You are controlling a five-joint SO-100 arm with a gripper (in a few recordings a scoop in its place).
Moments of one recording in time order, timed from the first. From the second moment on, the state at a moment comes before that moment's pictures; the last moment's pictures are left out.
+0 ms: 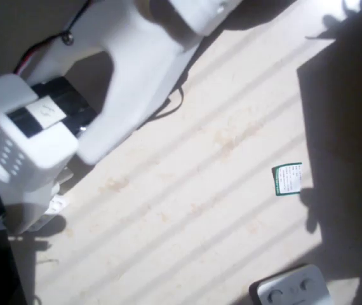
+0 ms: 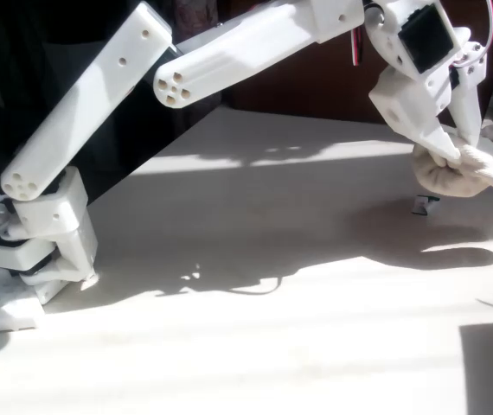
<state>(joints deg) -22.6 44.1 17.7 78.0 -14.2</state>
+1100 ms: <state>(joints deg) 20.4 42.5 18.1 89.8 -14.2</state>
